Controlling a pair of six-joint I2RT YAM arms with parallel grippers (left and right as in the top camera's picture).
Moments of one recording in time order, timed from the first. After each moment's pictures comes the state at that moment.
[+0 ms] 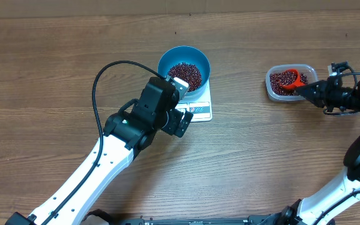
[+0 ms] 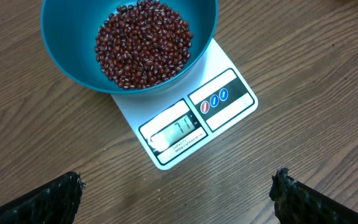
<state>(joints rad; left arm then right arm) -0.56 1.36 1.06 -0.60 -0.04 0.00 -0.56 2.02 1.42 -0.99 -0.99 -0.24</state>
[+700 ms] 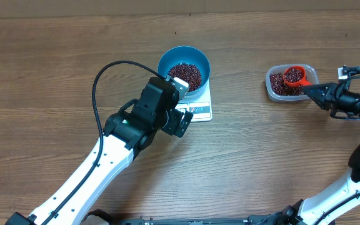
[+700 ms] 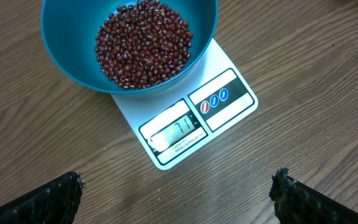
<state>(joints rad) -0.56 1.36 1.06 -0.60 -0.04 0.00 -0.63 2.02 1.42 -1.13 -1.20 -0.37</state>
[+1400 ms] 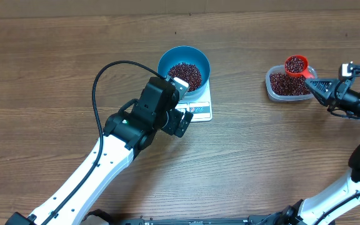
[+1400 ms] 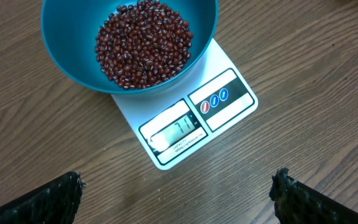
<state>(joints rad) -0.56 1.36 1.06 -0.60 -0.04 0.00 -0.63 2.02 1.42 -1.23 -1.41 -0.45</state>
